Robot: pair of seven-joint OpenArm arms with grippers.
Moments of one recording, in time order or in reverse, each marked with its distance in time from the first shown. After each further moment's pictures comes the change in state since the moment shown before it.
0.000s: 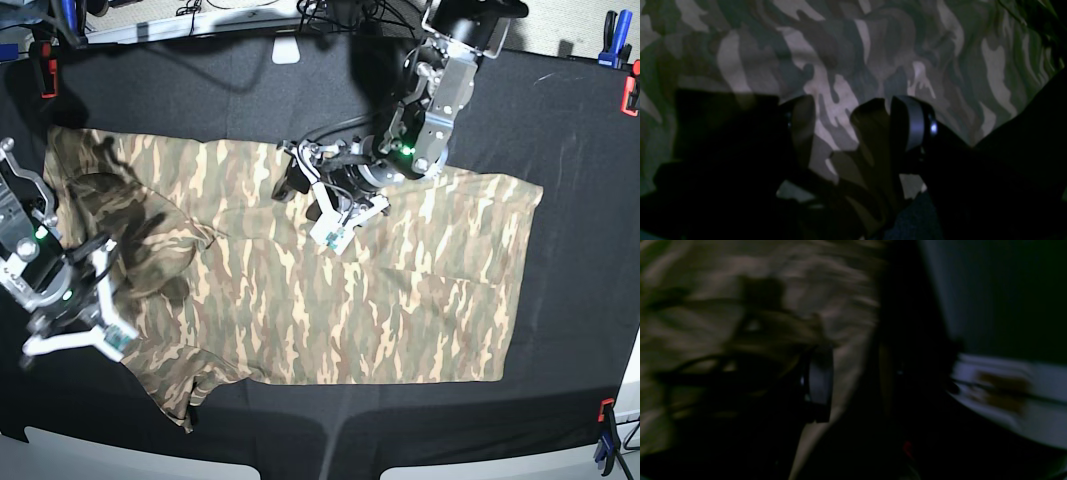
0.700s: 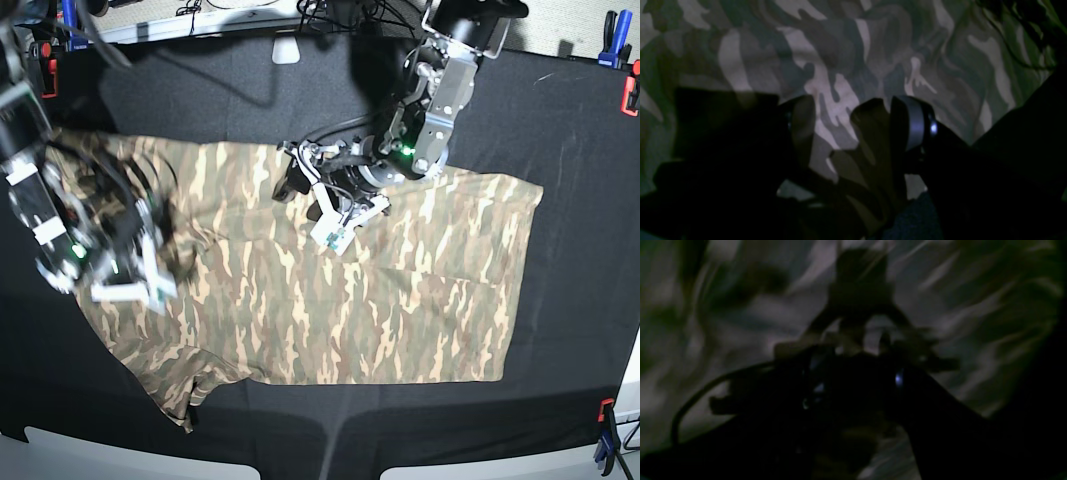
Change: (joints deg) left arm 0.0 0.0 0.0 0.0 0.0 0.0 0.7; right arm 3.0 -16.0 0.0 -31.2 3.3 11.8 7.1
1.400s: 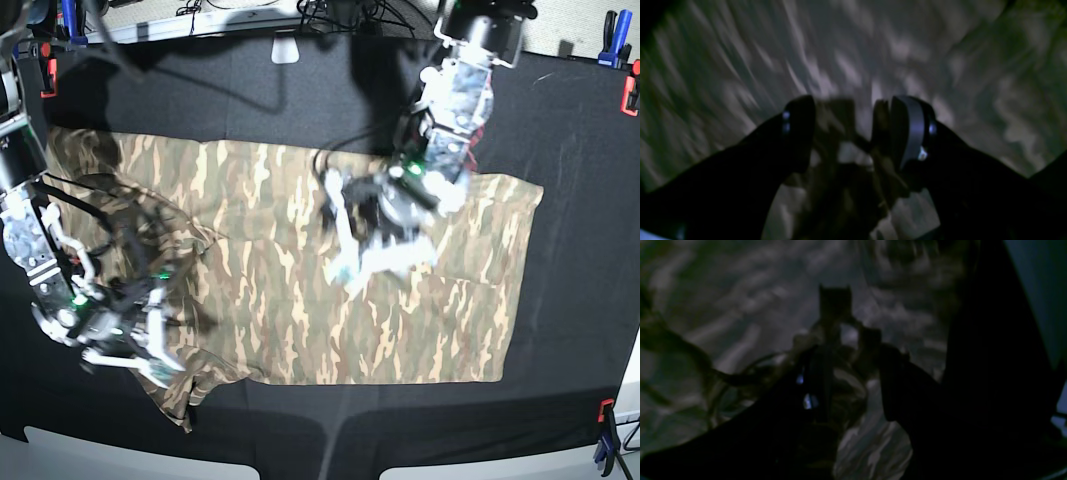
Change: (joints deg) left arm -2.1 -3.1 0.0 22.4 17.6 1.2 11.9; right arm 5.3 -0.1 0.7 13.0 3.2 -6.6 -7.0
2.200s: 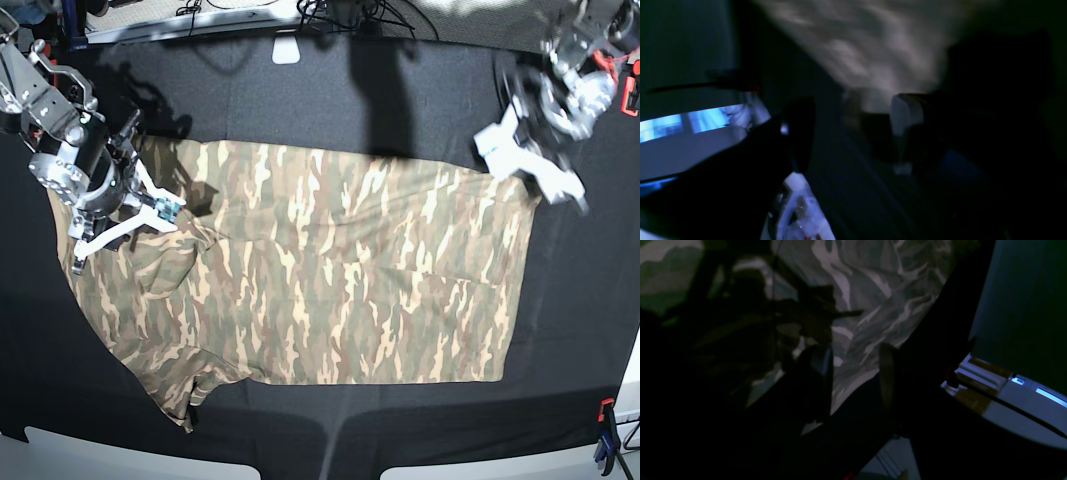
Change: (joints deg) left arm 20.6 -38.1 0.3 6.5 25.8 9.8 -17.6; right arm -29.0 13.9 1.6 31.6 -25.8 -2.8 -11.1
